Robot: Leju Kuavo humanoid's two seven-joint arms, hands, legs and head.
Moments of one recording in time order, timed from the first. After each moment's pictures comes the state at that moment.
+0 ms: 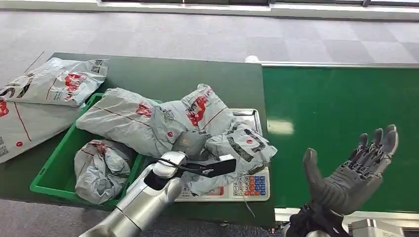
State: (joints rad) left arm -0.54 -0.21 -0.65 -0.88 -1.12 -0.17 0.14; right arm 0.16 0.04 0.28 -1.98 0.20 -0.70 -0.70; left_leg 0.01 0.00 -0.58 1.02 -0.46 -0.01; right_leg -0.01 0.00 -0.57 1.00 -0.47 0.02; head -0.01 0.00
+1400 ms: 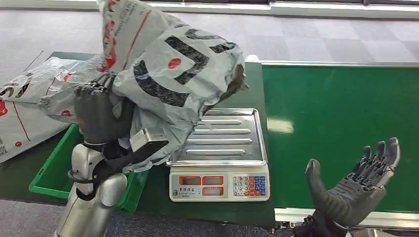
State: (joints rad) left arm -0.37 -0.01 -0.39 -1.71 -1.03 0.47 -0.07; right arm 0.25 0.04 0.25 -2.01 0.22 -0.70 -0.70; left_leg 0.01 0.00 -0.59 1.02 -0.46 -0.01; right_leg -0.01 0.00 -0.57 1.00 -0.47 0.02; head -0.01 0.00
